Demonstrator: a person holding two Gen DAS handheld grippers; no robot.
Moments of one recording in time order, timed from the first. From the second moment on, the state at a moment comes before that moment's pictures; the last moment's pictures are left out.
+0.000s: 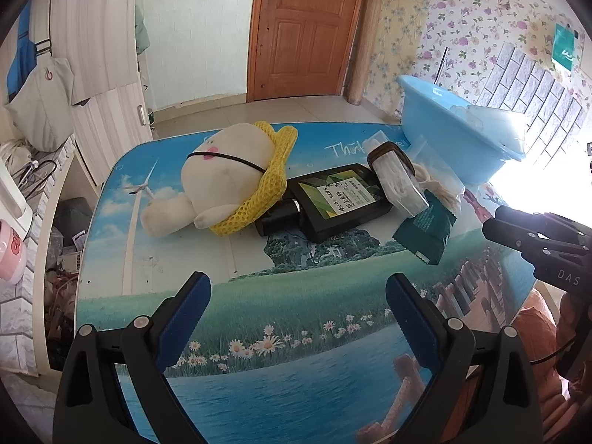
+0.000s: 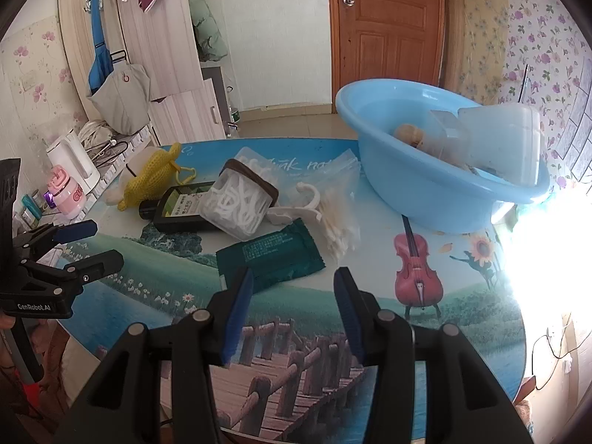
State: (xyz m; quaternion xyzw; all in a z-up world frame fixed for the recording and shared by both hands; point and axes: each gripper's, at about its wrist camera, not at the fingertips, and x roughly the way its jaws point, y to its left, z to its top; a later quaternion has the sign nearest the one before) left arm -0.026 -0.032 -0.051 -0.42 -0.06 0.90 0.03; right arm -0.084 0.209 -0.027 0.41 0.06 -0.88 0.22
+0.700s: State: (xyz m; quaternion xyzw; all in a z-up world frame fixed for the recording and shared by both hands) left arm -0.041 -0.067 -0.044 -0.41 -0.09 0.91 -0.01; right arm -0.098 0.213 -0.032 0.42 0.05 -0.88 0.21
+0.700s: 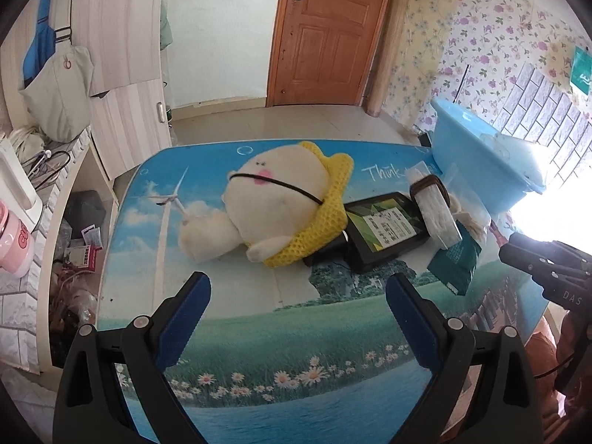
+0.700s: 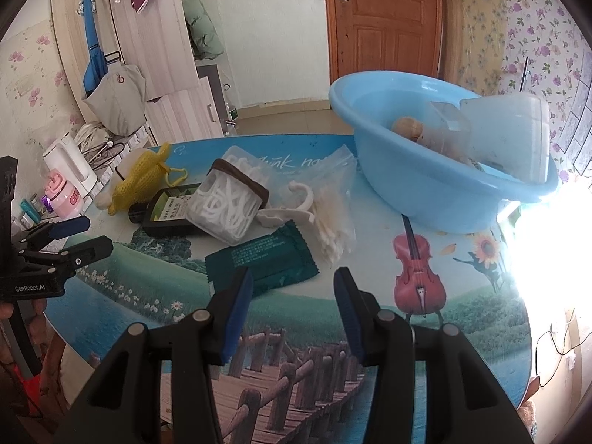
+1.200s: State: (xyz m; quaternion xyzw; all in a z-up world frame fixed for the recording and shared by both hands) left arm -0.103 -0.081 -0.046 -0.42 -0.11 0.90 0.04; right arm -0.132 0.154 -0.024 0.43 0.02 -0.86 0.28
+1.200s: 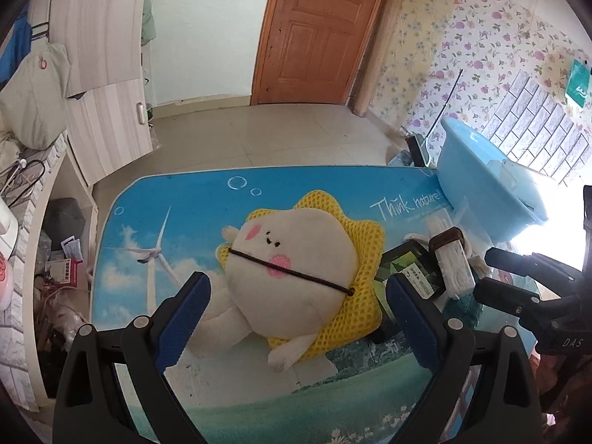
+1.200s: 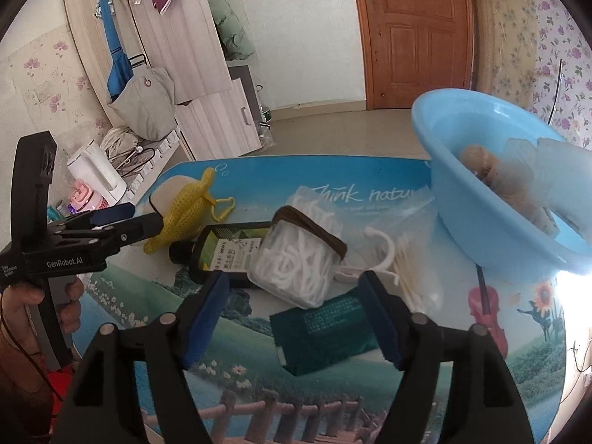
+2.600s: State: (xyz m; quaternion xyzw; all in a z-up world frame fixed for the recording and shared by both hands) left arm -0.012 0.007 -0.021 -0.41 -0.07 0.90 0.10; right arm -0.075 0.210 -0.018 0.42 0.06 -0.87 0.26
